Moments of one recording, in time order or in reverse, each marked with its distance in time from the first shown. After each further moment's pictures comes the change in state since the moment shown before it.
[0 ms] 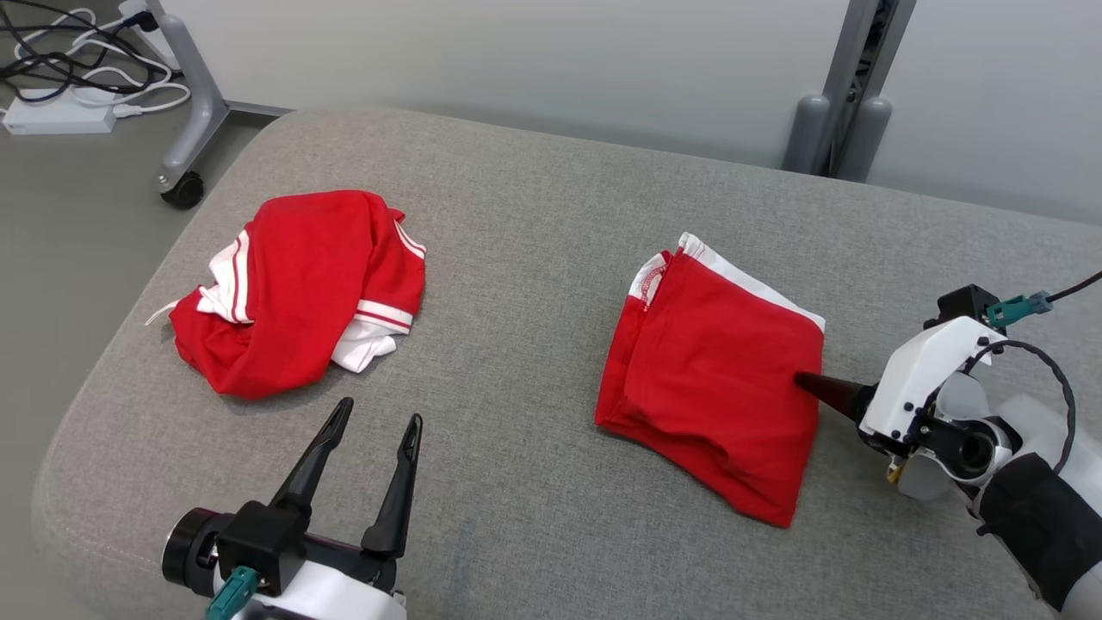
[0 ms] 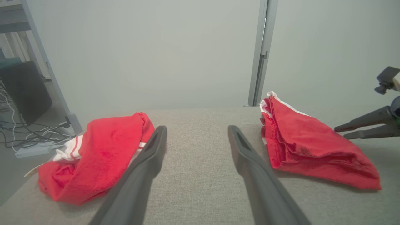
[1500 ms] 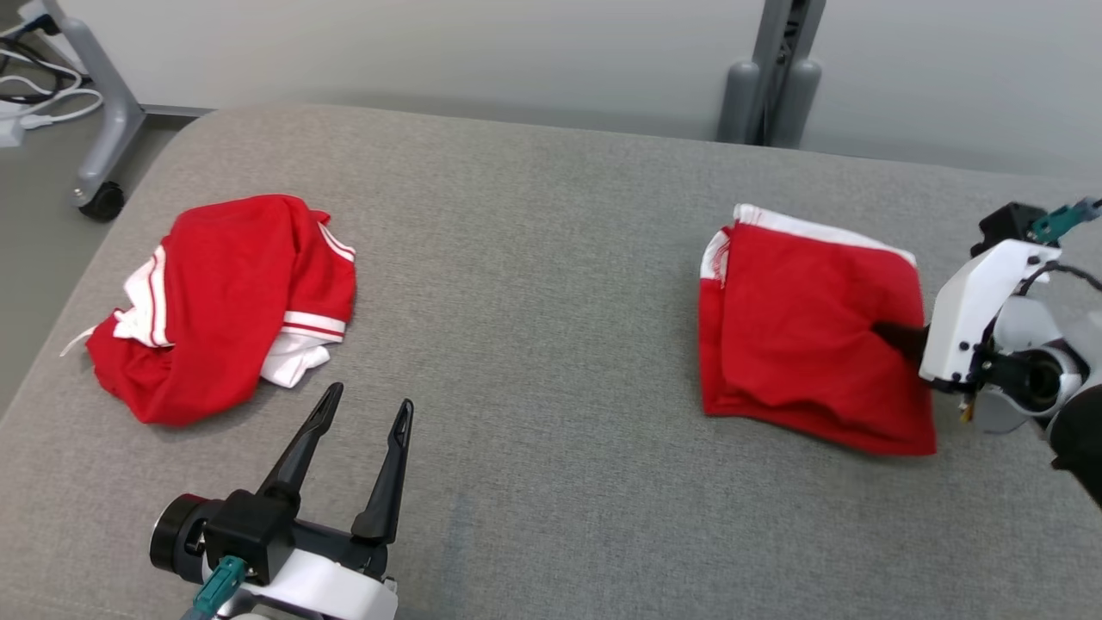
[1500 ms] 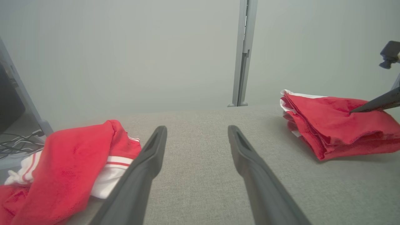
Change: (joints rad) left arm -0.015 0.008 0.006 -0.010 -0.005 0.000 0.000; right arm -0.121 -0.101 0.066 -0.044 -0.106 0.000 0.098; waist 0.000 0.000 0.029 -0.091
